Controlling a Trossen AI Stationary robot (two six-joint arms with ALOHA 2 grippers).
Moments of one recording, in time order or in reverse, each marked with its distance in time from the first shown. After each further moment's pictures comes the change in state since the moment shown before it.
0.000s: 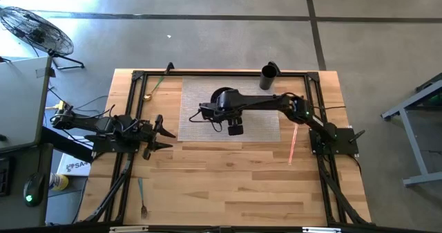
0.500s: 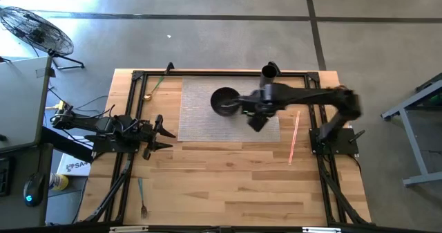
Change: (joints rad) left arm 0.000 0.000 0.000 0.000 0.000 0.000; right arm 0.001 -0.600 -0.589 0.054 -0.079 0.862
